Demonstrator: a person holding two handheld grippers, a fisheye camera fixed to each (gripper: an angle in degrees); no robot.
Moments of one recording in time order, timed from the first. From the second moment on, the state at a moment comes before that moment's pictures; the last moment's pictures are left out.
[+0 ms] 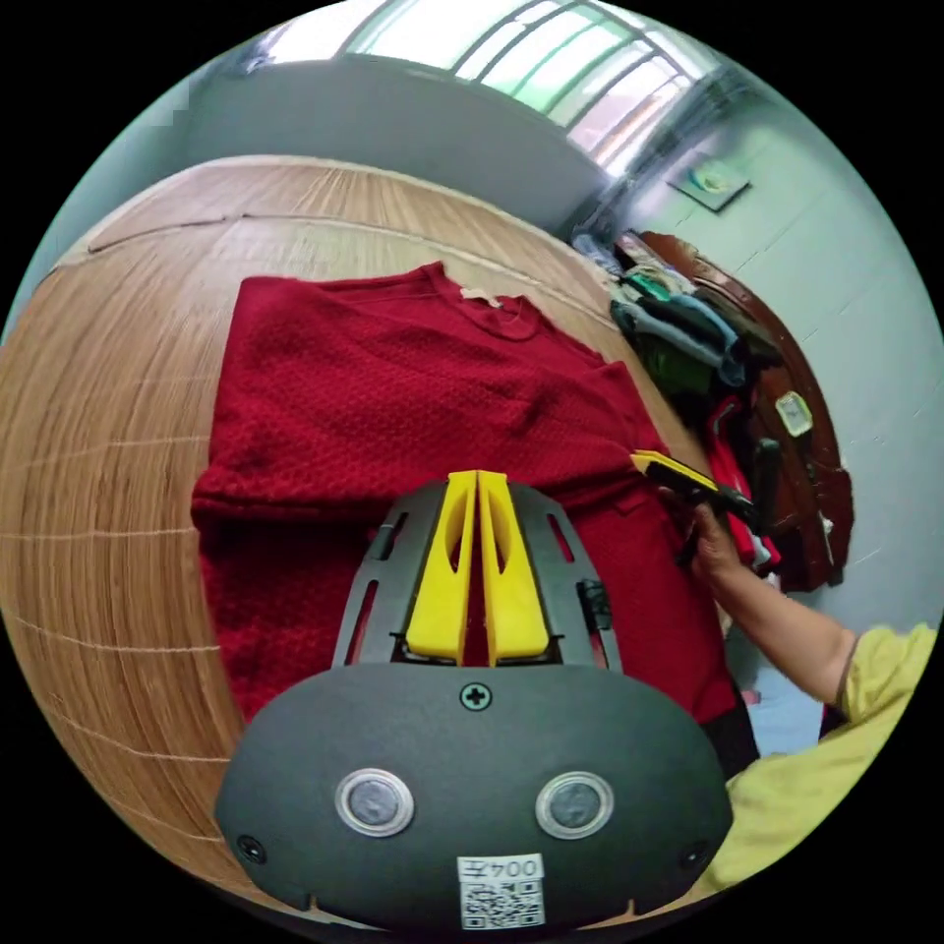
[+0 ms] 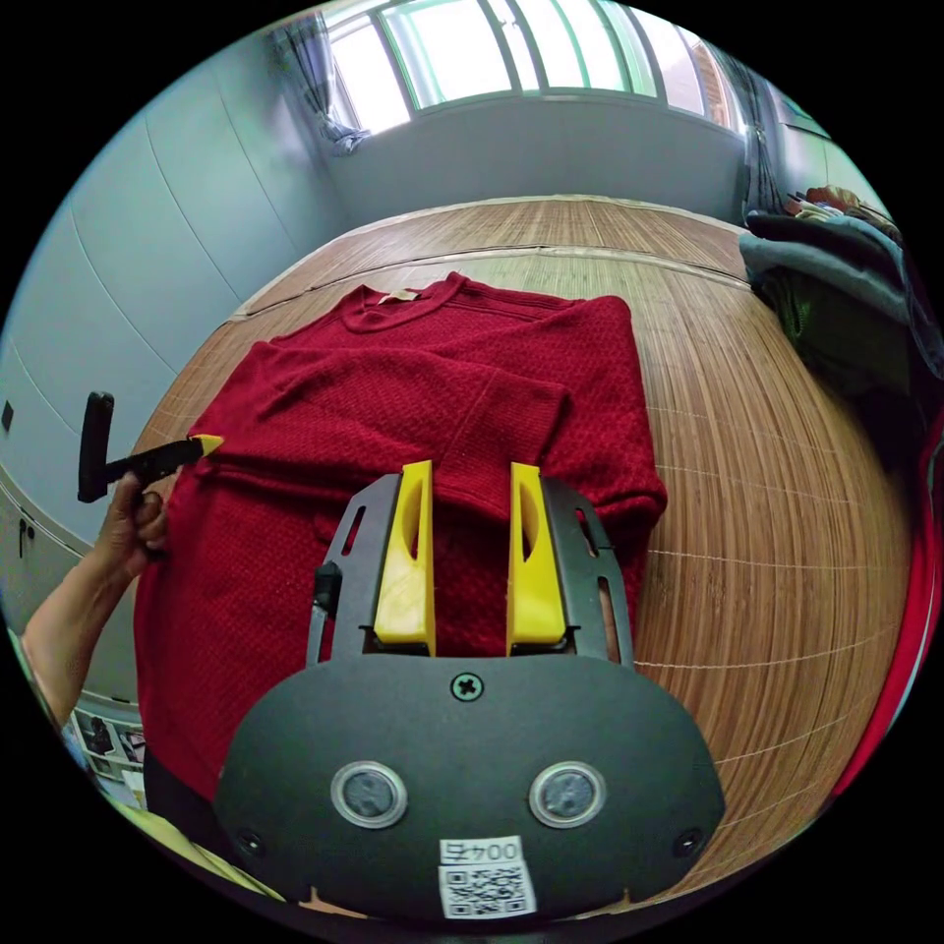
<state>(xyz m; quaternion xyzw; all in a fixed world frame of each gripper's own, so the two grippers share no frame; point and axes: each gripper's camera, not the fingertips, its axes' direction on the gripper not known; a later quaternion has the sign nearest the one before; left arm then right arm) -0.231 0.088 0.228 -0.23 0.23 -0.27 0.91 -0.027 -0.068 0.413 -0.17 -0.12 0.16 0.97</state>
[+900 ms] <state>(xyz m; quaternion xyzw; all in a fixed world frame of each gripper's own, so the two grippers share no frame) -0.222 0.112 0.198 -0.30 0.00 -0.16 0.94 -0.033 -0.081 0.443 -0.17 -0.12 0.16 0.96</state>
